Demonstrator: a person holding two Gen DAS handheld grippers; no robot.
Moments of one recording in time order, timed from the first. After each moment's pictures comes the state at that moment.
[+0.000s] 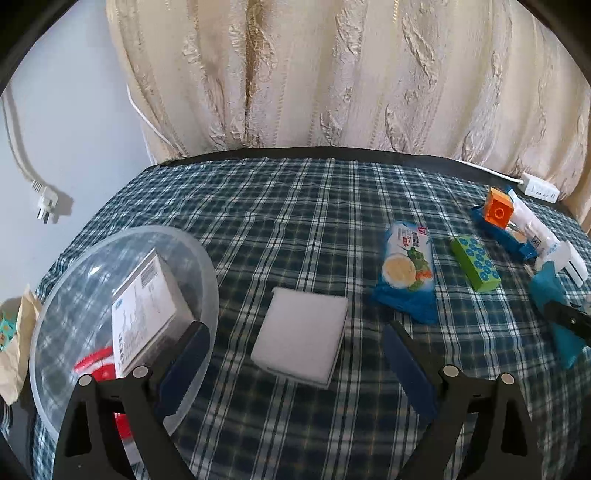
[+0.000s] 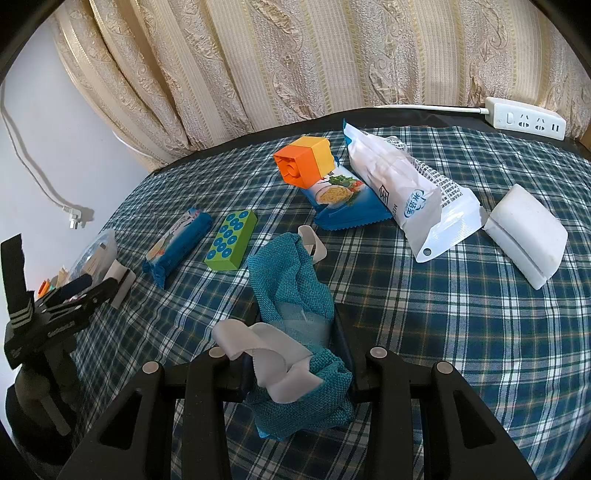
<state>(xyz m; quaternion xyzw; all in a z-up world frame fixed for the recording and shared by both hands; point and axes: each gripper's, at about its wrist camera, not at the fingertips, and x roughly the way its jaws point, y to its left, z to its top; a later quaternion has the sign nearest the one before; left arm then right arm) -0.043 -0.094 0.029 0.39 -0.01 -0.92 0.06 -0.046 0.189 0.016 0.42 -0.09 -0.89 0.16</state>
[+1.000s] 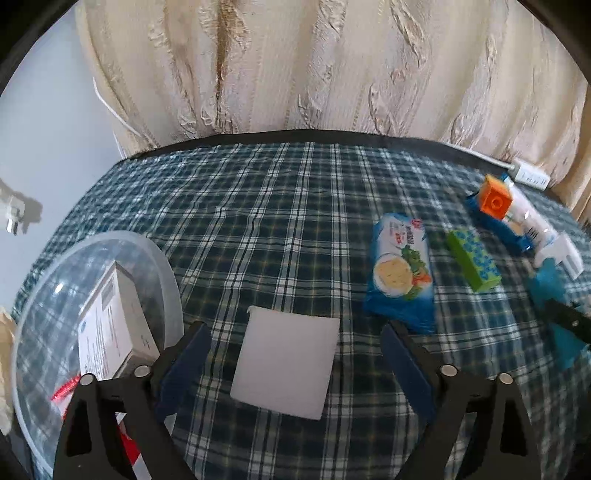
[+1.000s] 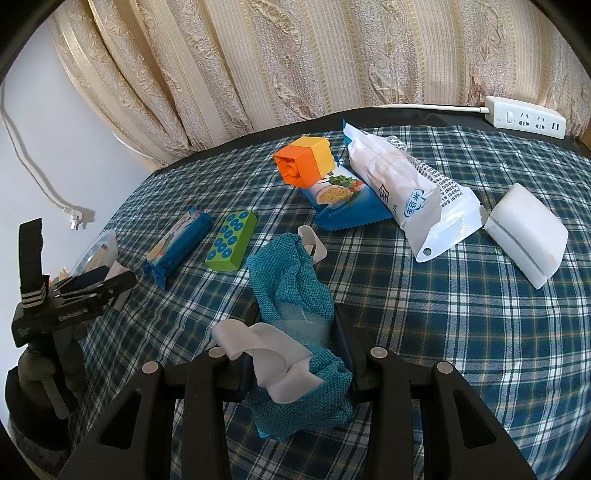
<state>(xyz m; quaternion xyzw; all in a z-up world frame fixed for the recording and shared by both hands) -0.068 -0.092 0.017 0.43 -0.02 -0.90 0.02 -0.046 0.190 0.016 0.42 -0.09 -0.89 0.17</state>
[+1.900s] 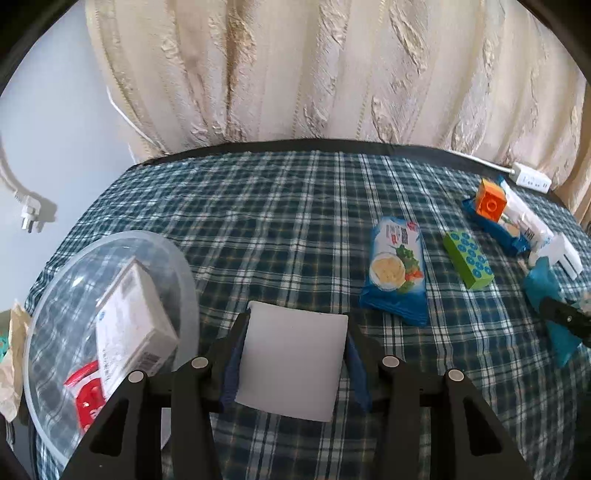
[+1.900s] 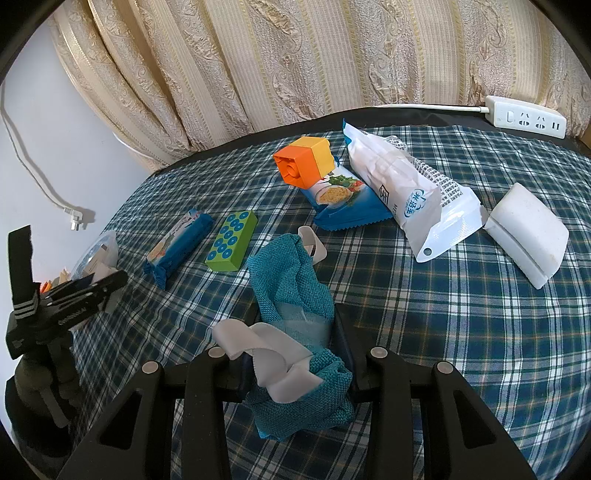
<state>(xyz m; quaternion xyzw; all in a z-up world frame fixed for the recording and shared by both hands) -0.049 -0.092 0.030 0.41 -0.01 -0.91 0.04 -0.046 0.190 0.016 0.42 -0.09 -0.89 0.17</state>
